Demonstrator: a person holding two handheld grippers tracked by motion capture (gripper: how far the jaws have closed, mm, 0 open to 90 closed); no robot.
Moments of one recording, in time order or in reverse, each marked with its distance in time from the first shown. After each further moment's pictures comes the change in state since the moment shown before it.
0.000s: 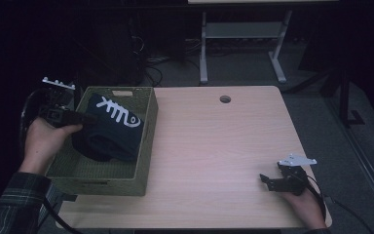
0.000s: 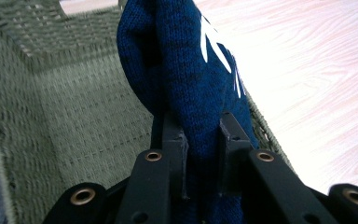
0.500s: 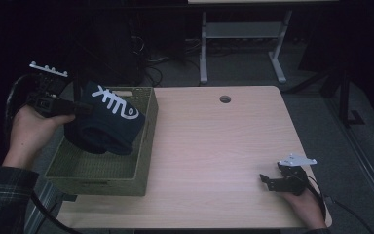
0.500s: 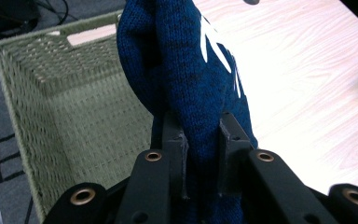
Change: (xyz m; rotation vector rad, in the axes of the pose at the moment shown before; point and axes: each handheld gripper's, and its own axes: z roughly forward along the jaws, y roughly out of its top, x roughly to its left) left arm -0.012 0.021 -0.037 -0.026 0.008 0.065; right arm 0.000 0.000 0.000 0.000 0.000 0.000
